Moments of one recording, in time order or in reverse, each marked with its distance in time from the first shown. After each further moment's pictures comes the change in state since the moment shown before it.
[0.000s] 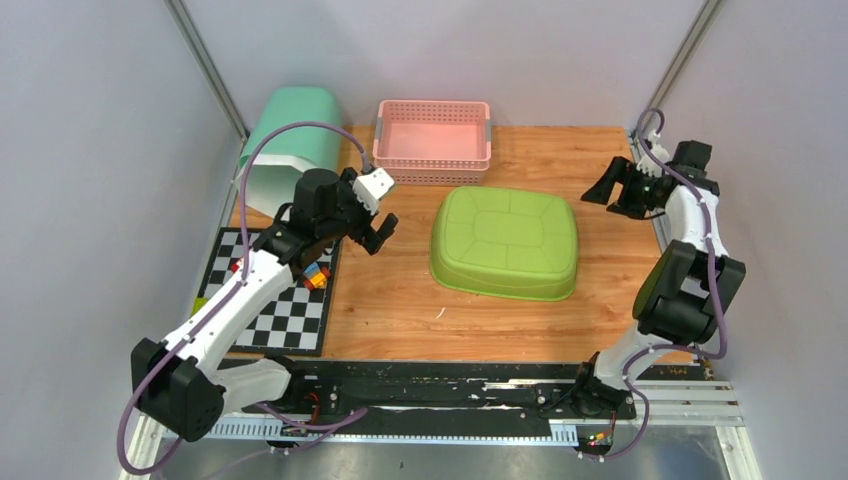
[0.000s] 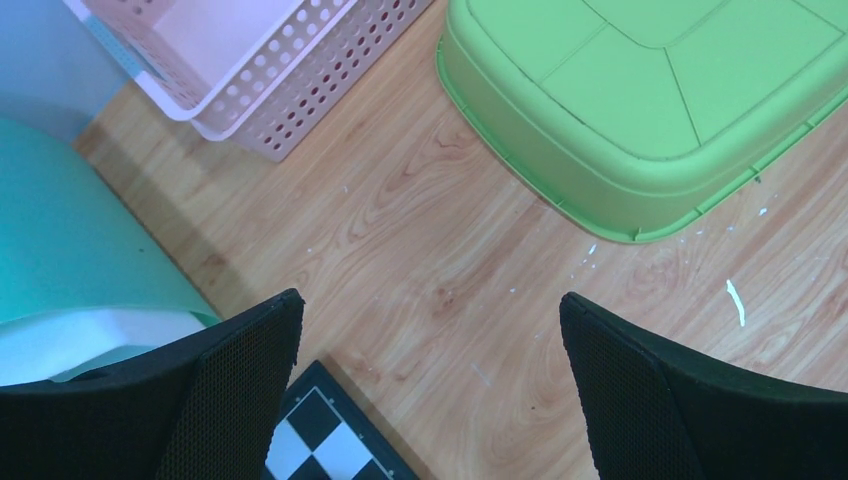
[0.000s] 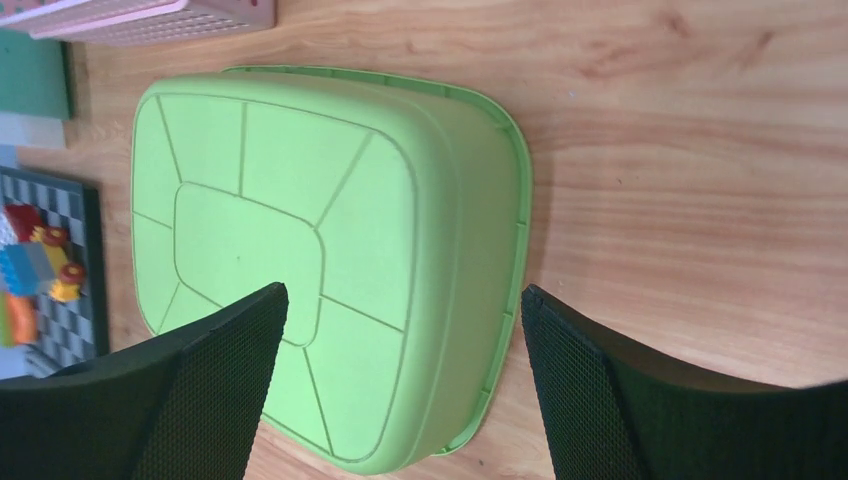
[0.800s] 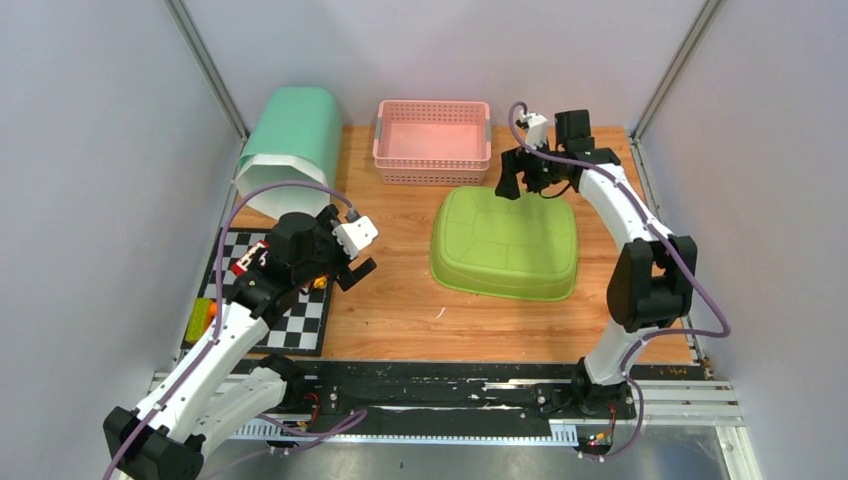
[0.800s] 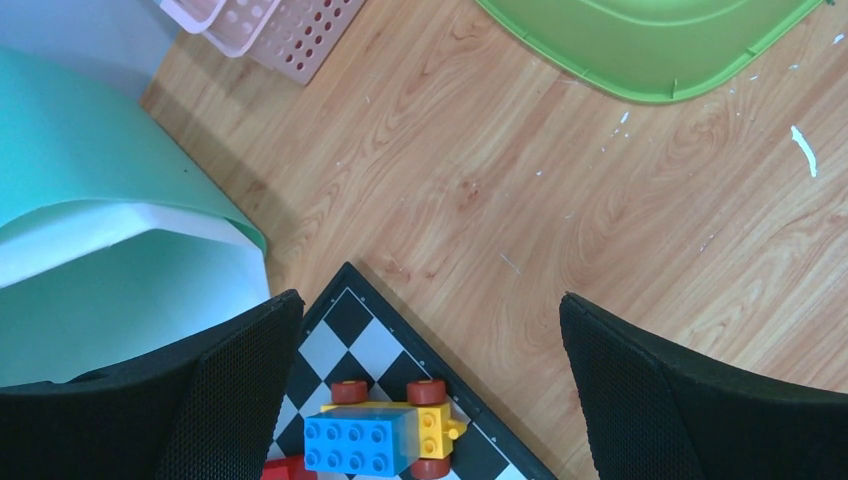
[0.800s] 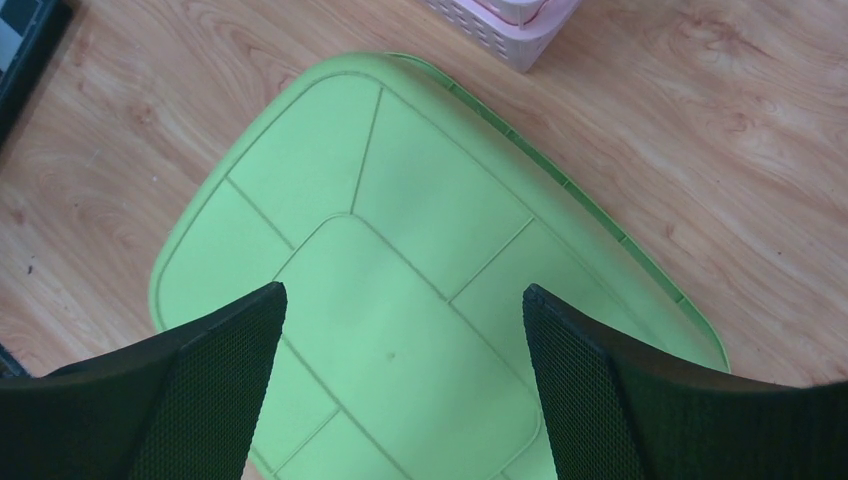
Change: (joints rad) left arm 0.000 -0.348 -0.233 -0.122 -0.076 0.206; right arm 0.571 -0.002 0.153 0.040 0.205 -0.184
